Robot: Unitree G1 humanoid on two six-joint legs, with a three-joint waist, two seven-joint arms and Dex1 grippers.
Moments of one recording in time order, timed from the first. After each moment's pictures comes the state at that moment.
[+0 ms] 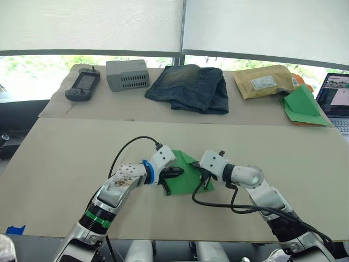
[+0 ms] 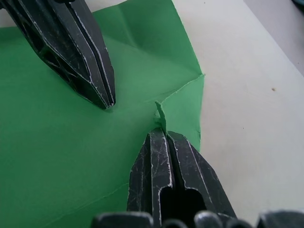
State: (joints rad) left arm -0.37 0.40 -0.34 -0.12 -0.20 0.64 -0.77; right arm -0.30 -0.51 0.34 -0.11 -0.10 0.23 0.72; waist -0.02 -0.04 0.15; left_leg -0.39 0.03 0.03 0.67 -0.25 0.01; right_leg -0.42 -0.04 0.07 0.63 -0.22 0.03
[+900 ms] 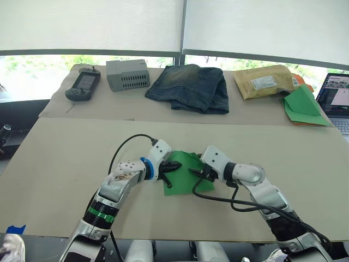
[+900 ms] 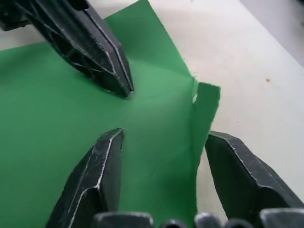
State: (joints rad) left arm -0.40 0.34 -0.26 -0.07 -0.24 0.70 -0.72; right arm -0.31 -0.48 0.28 -0.15 -0.05 0.35 0.72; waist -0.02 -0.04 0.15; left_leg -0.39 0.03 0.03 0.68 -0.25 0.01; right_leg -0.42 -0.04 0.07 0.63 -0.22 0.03
